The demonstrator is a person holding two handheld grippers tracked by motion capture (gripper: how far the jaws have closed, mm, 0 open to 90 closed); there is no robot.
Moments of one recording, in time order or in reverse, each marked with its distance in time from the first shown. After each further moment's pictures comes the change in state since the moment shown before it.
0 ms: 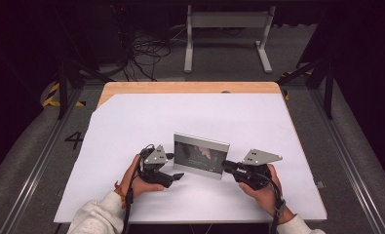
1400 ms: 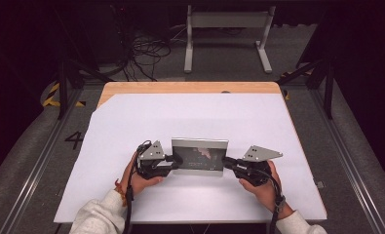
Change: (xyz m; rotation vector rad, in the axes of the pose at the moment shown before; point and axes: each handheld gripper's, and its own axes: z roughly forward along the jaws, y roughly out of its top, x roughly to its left) left arm 0.003 0.006 -0.008 -0.032 -0.040 -0.005; right arm -0.008 0.004 0.004 -0.017 -0.003 -0.011
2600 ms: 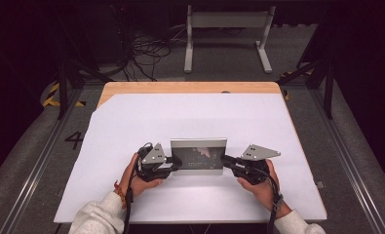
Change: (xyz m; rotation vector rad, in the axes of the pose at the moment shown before) left arm -0.008 0.001 -0.001 0.041 0.056 0.057; right arm -0.001 0.000 0.006 -0.002 -0.016 0.008
